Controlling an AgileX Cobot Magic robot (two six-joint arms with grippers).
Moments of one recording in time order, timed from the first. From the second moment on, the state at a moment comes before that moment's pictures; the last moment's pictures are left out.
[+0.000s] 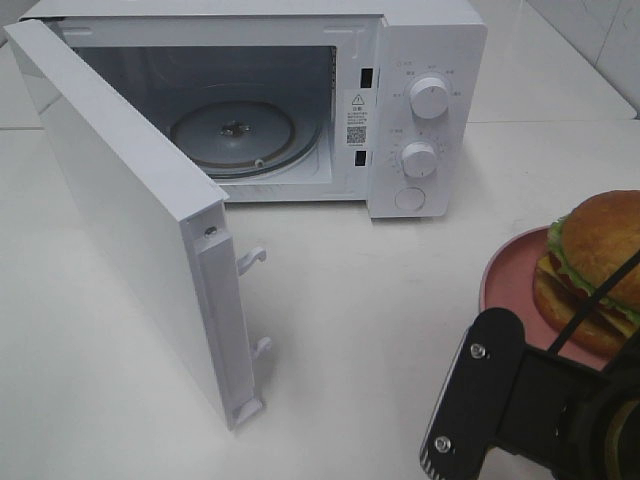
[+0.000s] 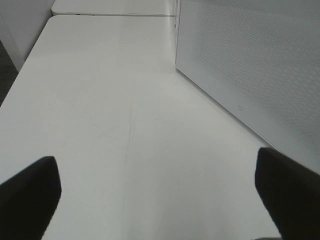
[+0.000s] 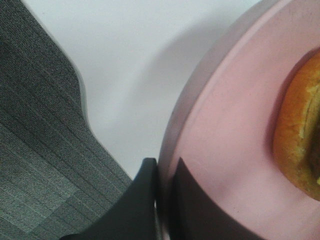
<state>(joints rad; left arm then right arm) 0.08 0.00 -0.52 -0.10 1.08 0.07 1.38 1.32 -0.58 -0.56 1.10 0.74</state>
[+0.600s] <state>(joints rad) 0.08 0.00 -0.52 -0.10 1.08 0.07 1.45 1.32 -0.58 -0.56 1.01 0.55</state>
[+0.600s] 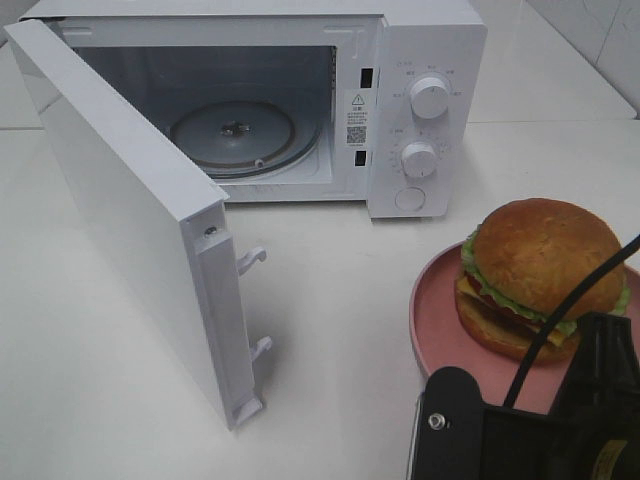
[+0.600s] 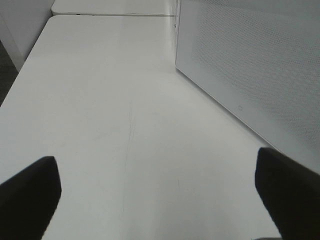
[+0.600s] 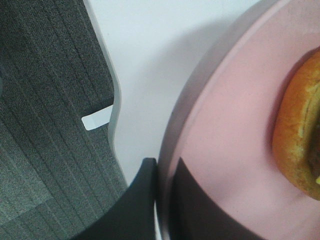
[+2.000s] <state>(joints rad) 0.08 0.00 -0.52 -0.10 1.08 0.07 1.09 1.32 -0.57 -0.69 0.67 0.05</state>
